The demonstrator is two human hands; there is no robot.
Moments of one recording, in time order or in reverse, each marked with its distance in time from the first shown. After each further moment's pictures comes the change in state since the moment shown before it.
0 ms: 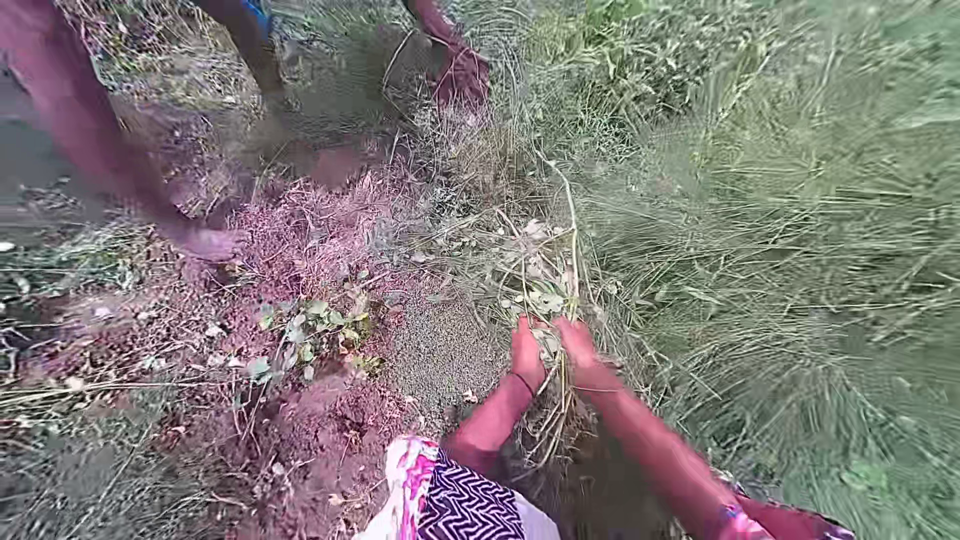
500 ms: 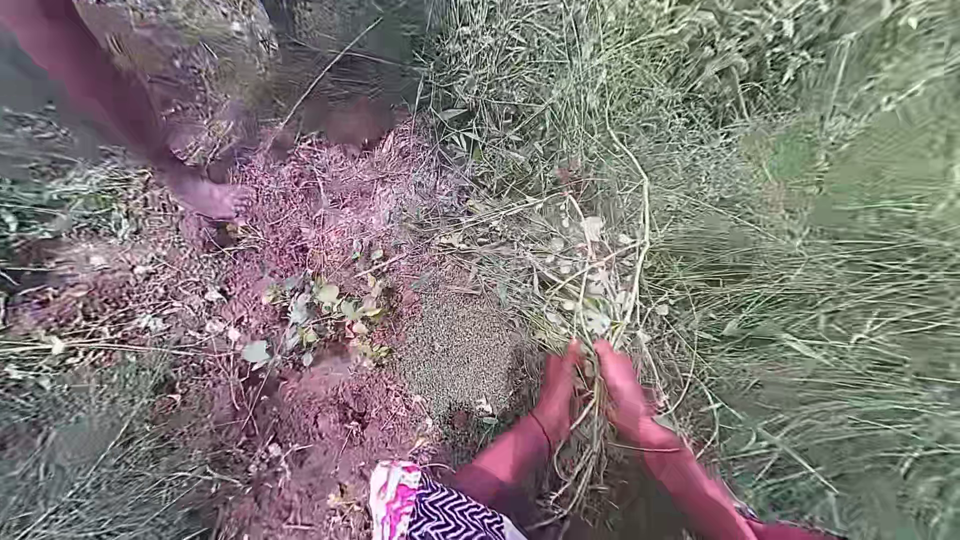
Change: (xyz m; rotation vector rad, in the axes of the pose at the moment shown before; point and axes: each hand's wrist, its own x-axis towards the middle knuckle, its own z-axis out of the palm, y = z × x) left_hand -0.005 -0.010 -0.027 0.166 -0.243 -0.168; right_hand 0.005 0.013 0.010 -0.038 0.054 0.114
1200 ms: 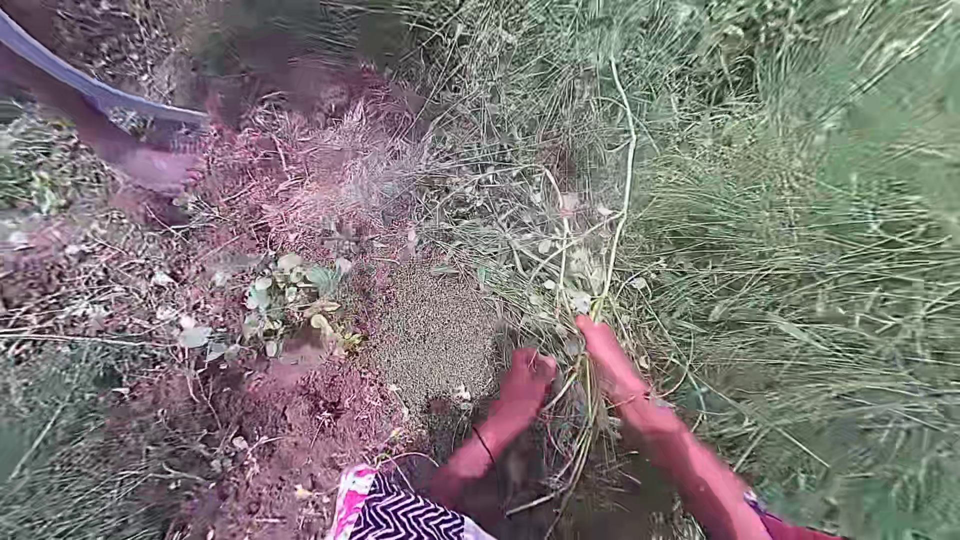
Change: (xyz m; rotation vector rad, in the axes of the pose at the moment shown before) left_hand -0.019 -0.005 -0.033 0.433 -0.125 0.166; right_hand 0.027 -0.014 -0.014 -0.133 -0.105 -0.014
